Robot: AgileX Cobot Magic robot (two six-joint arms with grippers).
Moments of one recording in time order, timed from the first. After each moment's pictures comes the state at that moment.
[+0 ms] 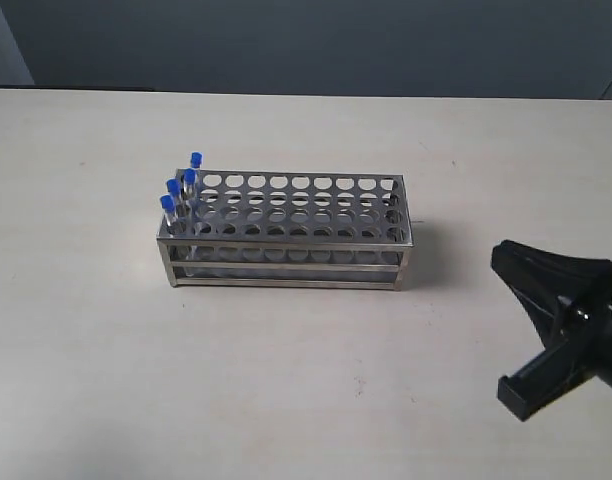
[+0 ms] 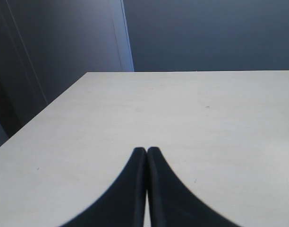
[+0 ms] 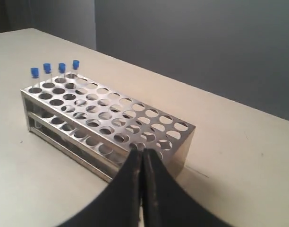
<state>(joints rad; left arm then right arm) 0.25 0.00 0.00 0.03 0.25 0.06 0.77 0.78 -0.06 0.47 -0.48 -0.49</state>
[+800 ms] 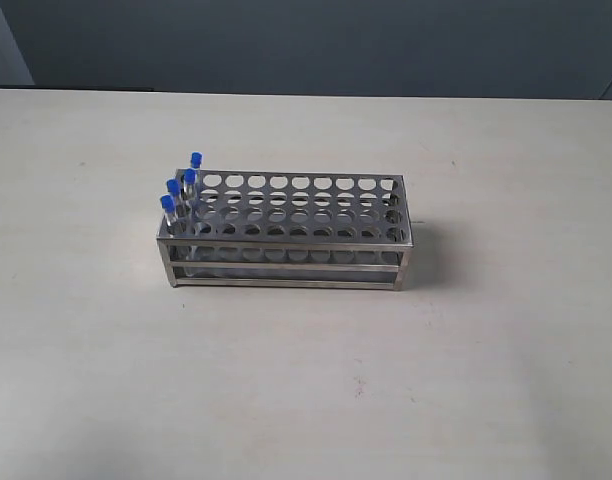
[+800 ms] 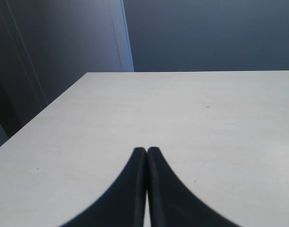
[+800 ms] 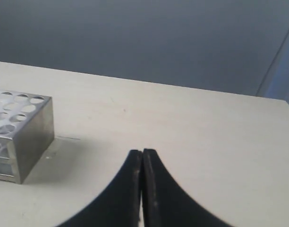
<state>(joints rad) 0.25 0.00 0.00 0.03 0.25 0.06 0.05 0.08 -0.01 0.12 0.19 -0.22</state>
